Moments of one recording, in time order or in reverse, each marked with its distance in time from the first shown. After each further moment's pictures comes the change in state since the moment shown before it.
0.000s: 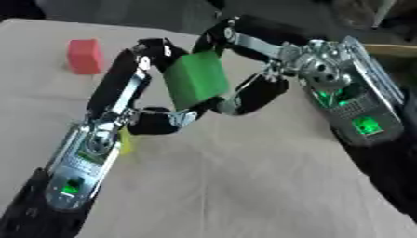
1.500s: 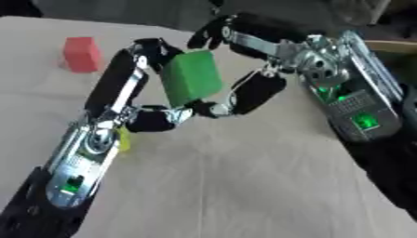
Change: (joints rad) left arm 0.000 0.000 0.000 0.018 -0.027 0.027 0.019; right arm -0.001 0.000 -0.002 0.000 0.052 -0.022 0.054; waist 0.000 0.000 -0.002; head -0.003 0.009
